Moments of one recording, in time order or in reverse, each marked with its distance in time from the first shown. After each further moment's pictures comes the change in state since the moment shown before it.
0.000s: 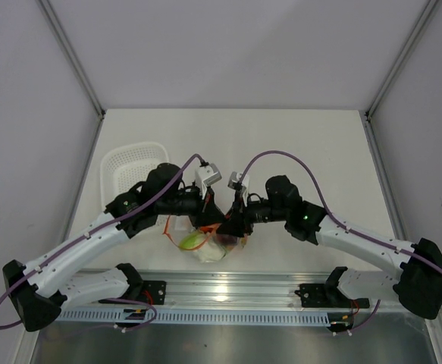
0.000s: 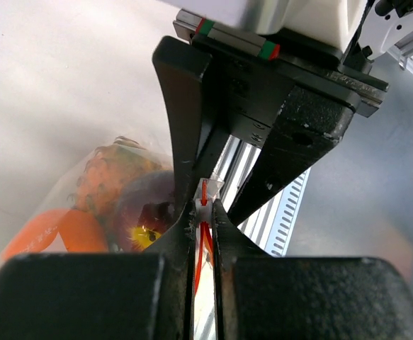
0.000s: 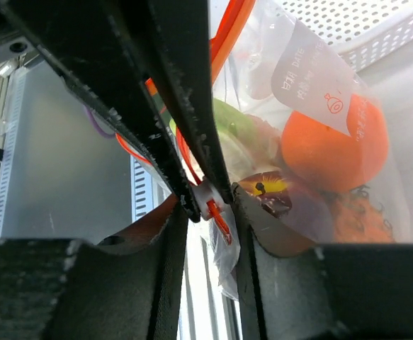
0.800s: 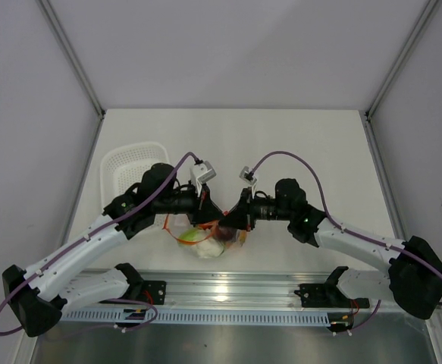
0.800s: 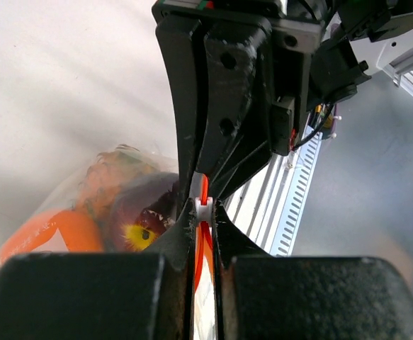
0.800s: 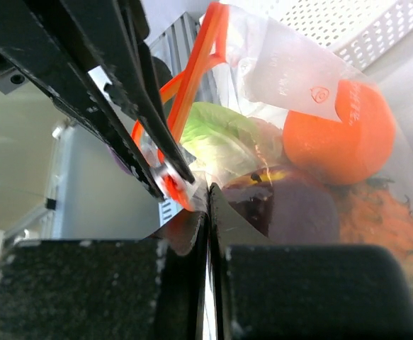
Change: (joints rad) left arm 0.055 -0.028 -0.059 0.076 0.055 -0.019; right arm -0.073 0.023 -0.127 0.277 -0.031 0.272
